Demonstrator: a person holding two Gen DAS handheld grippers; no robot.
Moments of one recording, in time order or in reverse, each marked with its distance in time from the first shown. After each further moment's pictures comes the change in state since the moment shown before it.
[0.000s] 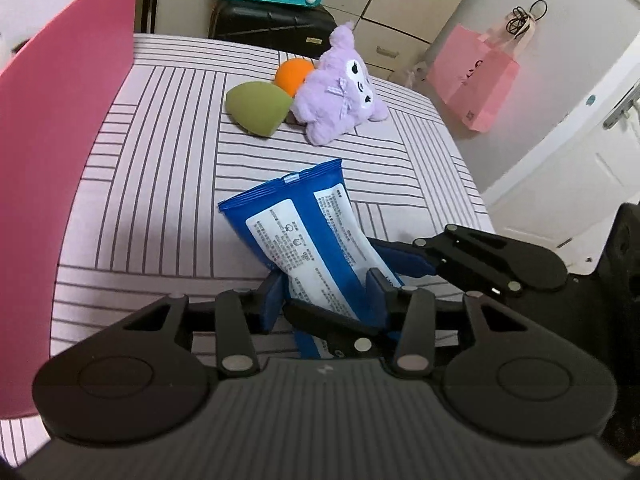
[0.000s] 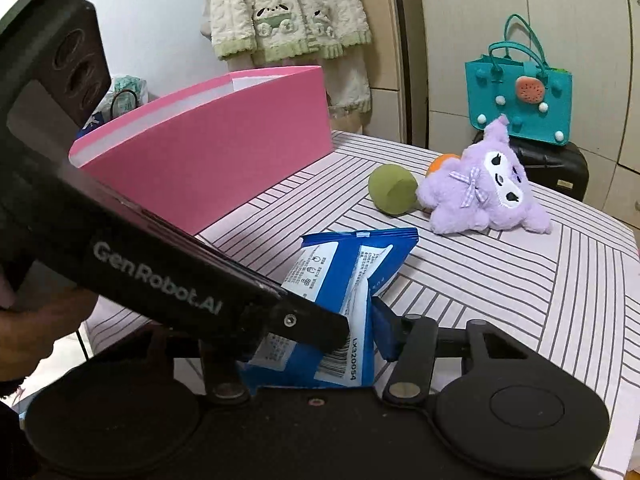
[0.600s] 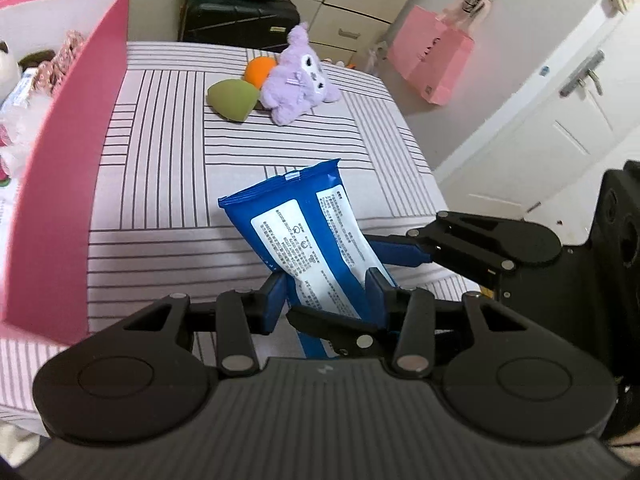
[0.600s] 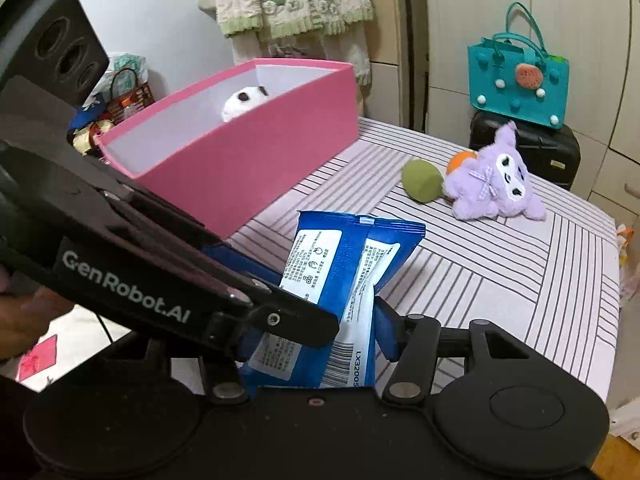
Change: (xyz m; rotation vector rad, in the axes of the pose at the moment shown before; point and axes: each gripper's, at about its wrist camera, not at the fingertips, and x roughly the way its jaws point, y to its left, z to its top) left arm -0.061 -0.007 -0.015 0.053 0.066 -0.088; right arm -0.046 0.051 0.020 0.012 0.117 -0.024
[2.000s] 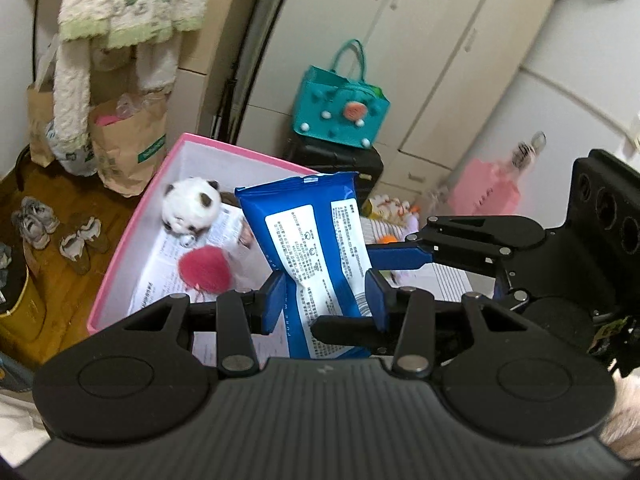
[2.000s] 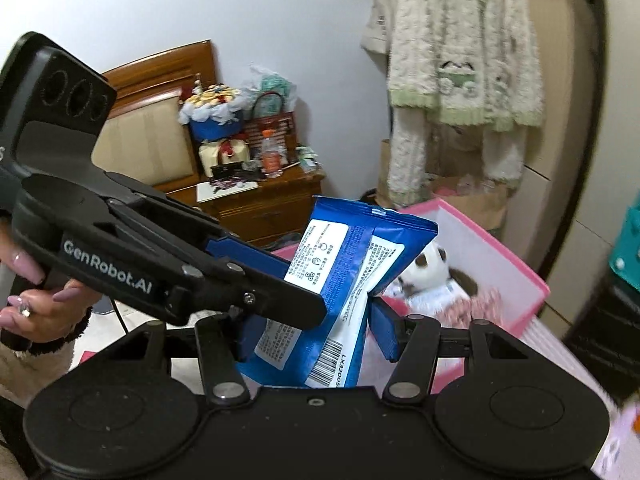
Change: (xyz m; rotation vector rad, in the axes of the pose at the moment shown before) left arm -0.199 0.096 0.011 -0.102 -0.375 0.140; right arm 0.022 0.110 0.171 -0.346 -0.089 0.321
